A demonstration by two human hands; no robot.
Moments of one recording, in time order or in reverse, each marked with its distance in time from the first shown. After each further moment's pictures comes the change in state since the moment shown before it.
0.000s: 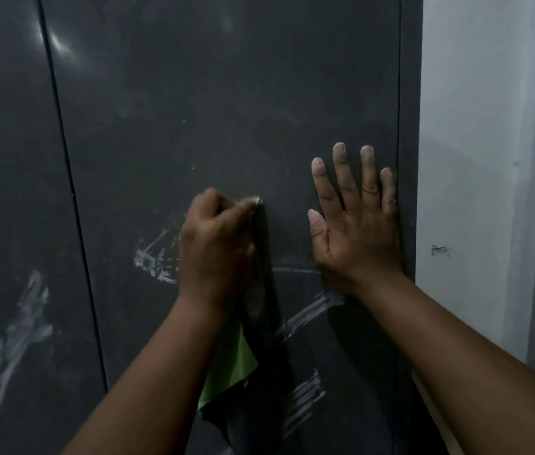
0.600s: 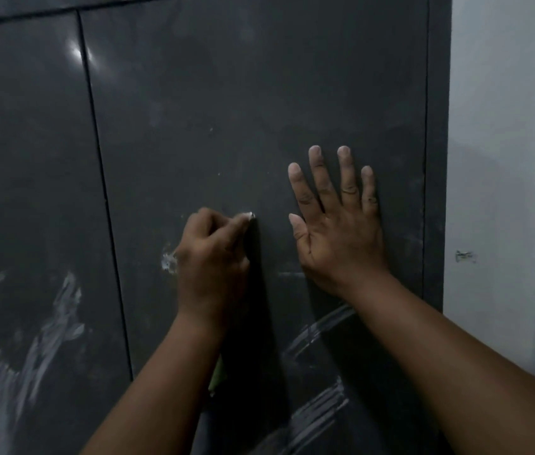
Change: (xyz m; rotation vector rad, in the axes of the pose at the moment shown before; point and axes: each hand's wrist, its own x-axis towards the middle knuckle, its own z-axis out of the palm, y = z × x) left_hand -0.014 -0.029 -0.018 0.052 0.035 -0.051; right_hand 0.019 -0.044 0.010 0.030 -0.010 -0.083
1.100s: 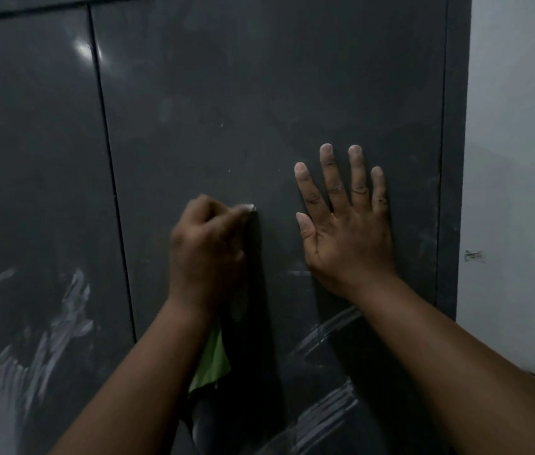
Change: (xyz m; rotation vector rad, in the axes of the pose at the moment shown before) left_hand 0.013 -0.022 -0.009 0.012 -0.031 0.097; right_hand -0.002 -0.008 0.001 -0.002 -0.013 0.020
